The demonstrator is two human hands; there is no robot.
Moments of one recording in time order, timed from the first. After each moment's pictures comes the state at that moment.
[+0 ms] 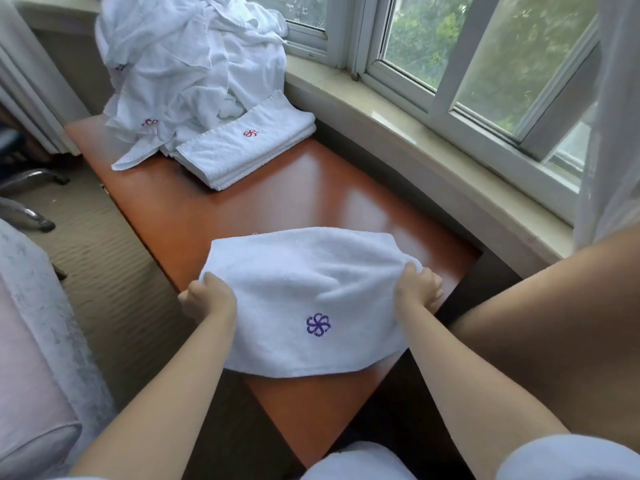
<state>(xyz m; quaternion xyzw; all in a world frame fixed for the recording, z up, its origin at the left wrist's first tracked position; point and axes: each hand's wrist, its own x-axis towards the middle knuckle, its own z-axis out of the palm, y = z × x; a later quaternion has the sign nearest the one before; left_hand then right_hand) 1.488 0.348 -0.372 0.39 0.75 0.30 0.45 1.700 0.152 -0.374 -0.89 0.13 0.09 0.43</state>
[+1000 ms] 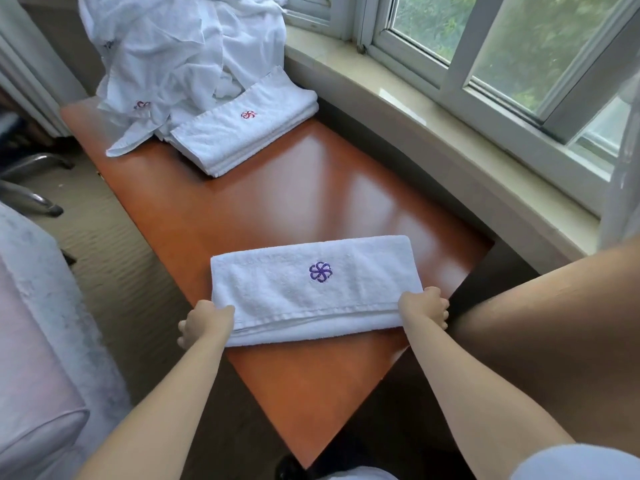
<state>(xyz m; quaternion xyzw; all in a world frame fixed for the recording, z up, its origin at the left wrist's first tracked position) 1.457 0.338 -0.419 0.62 0.73 -0.02 0.29 1.710 0.126 -0.427 -0.94 0.14 0.18 0.26</state>
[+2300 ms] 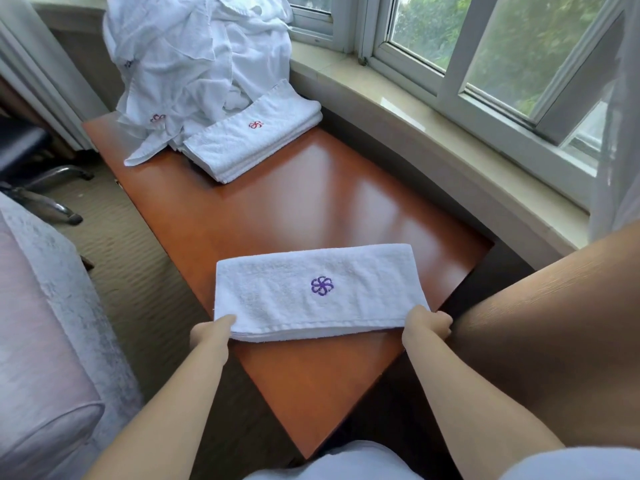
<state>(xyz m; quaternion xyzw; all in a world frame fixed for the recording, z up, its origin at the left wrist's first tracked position) 1.443 0.319 -0.418 0.36 0.77 0.16 0.50 1.691 0.109 -0.431 -0.80 0.32 0.17 0.48</state>
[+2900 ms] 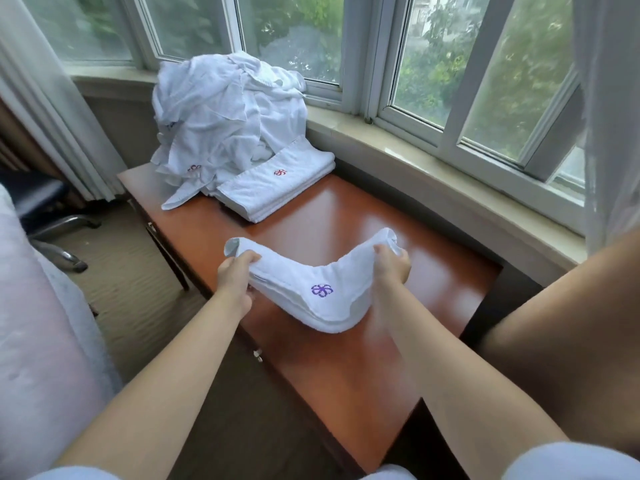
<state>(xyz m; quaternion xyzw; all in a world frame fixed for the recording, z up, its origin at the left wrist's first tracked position) 1.448 0.400 -0.291 0.40 0.49 0.29 0.72 1.608 0.246 -0.285 -0.68 0.13 0.18 0.70</state>
